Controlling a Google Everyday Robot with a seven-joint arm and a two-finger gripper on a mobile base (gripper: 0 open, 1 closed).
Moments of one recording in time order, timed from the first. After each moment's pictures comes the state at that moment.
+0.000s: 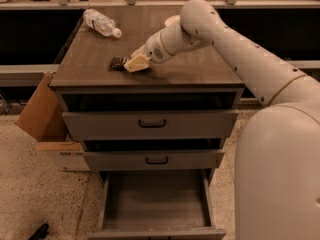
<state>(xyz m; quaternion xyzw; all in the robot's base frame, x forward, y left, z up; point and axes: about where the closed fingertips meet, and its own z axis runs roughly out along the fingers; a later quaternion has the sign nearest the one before) 0.742 0.071 0.825 -0.52 0.72 0.27 0.36</state>
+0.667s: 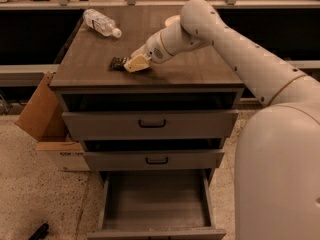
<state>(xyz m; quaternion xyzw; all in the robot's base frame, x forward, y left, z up) 0.742 0.071 0.825 -0.52 0.72 0.27 0.36</state>
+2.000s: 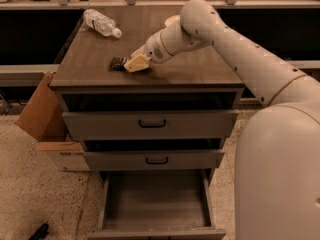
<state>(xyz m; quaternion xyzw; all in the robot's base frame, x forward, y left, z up) 0.742 0.071 0.825 -0.52 0.72 0.27 0.36</state>
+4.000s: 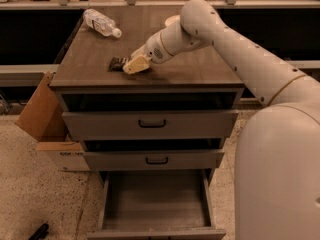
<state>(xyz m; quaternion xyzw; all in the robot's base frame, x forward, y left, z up) 0.742 0.071 0.825 -0.52 0.72 0.27 0.36</state>
